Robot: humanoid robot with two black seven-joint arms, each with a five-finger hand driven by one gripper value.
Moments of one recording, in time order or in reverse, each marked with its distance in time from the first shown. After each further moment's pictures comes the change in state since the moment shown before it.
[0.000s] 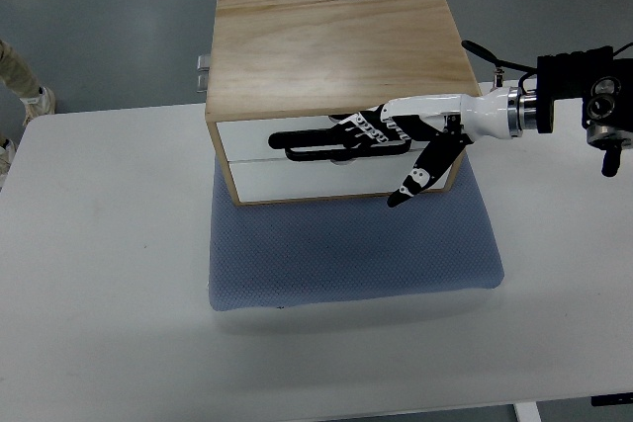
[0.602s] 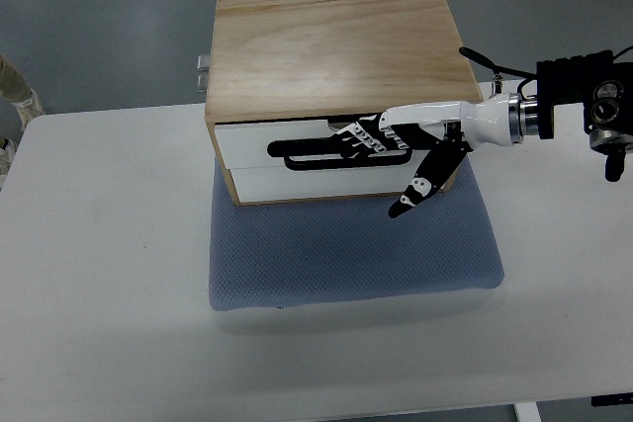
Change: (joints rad) left arm 0.000 0.000 0.000 0.000 0.000 0.000 0.000; right arm -0.002 -0.023 0.003 0.057 0.003 0.026 0.000
